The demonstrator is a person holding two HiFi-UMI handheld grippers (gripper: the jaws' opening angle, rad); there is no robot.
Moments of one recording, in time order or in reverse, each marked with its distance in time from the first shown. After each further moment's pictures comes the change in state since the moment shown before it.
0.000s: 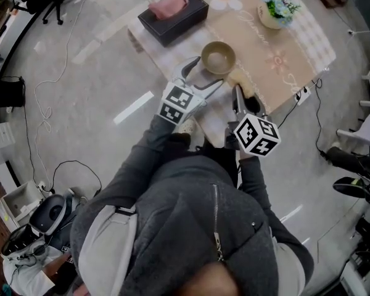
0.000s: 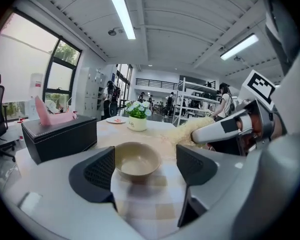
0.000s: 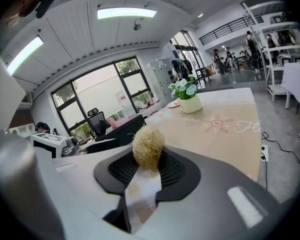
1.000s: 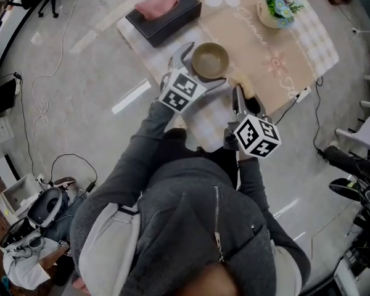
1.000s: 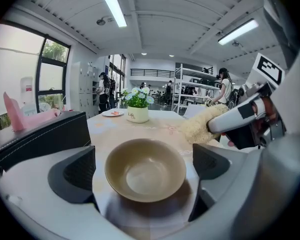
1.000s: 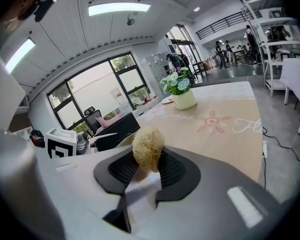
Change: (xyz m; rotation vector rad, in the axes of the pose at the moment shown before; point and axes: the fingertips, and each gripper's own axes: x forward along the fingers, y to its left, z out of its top) left arm 0.067 0.021 -0.013 0.094 0.122 -0.006; right arm 0.020 -0.040 0.006 0.038 0.053 -0.011
